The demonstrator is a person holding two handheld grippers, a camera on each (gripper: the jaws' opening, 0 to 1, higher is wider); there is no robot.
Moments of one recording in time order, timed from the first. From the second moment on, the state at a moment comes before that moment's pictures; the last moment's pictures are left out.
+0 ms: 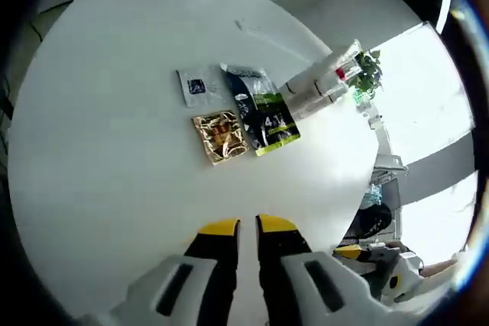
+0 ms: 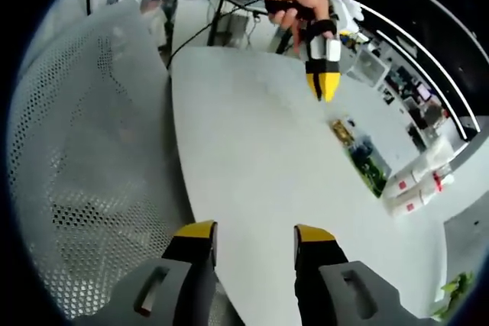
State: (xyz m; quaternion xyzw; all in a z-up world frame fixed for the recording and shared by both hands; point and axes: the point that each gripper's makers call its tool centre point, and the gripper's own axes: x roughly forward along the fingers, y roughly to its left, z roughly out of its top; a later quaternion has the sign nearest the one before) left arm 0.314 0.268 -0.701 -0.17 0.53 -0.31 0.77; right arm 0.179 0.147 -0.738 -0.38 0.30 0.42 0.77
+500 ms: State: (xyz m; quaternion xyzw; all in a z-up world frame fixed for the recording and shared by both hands) left arm 0.225 0.279 -0.678 -0.11 0.35 -0.34 0.86; right arm 0.187 0.144 -0.727 -0.34 0.29 0.41 0.80
